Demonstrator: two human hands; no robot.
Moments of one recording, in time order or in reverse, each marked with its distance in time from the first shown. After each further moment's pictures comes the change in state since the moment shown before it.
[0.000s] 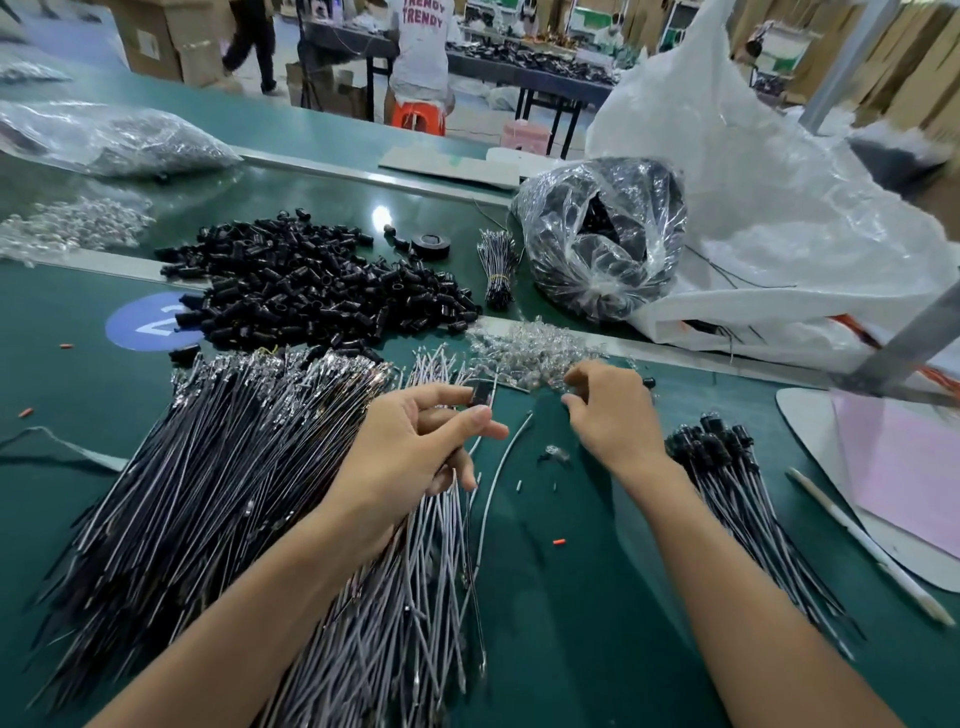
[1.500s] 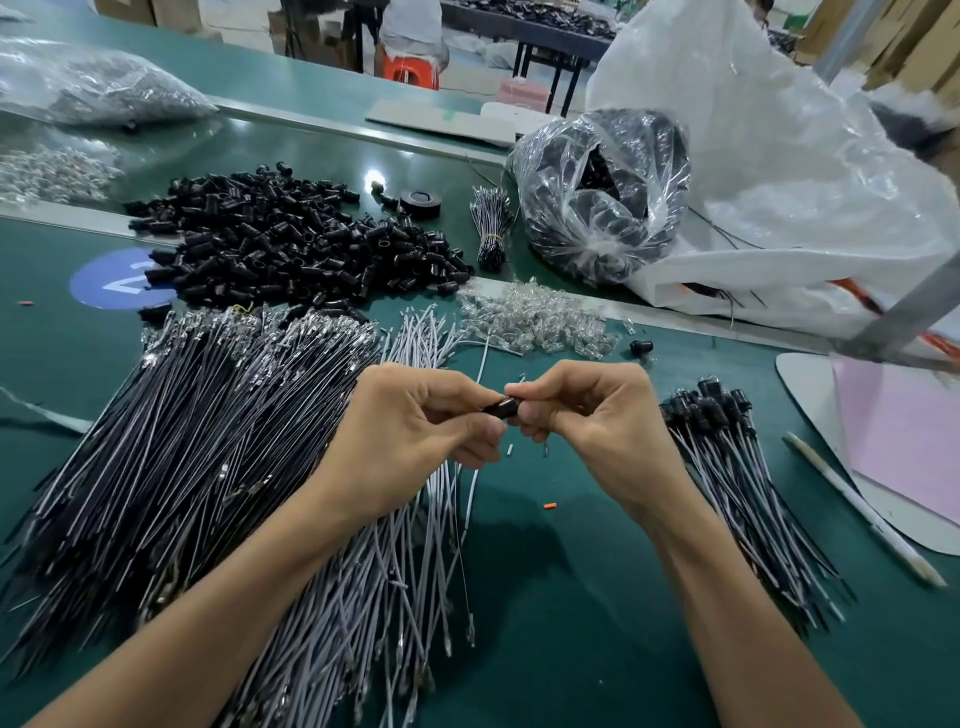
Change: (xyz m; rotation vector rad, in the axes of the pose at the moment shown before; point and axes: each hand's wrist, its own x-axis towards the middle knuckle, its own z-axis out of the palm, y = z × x) left_hand -0.005 -0.014 0.003 0.190 -0.131 0.287; right_hand -0.067 -0.026 -0.024 1.077 -0.181 -0.219
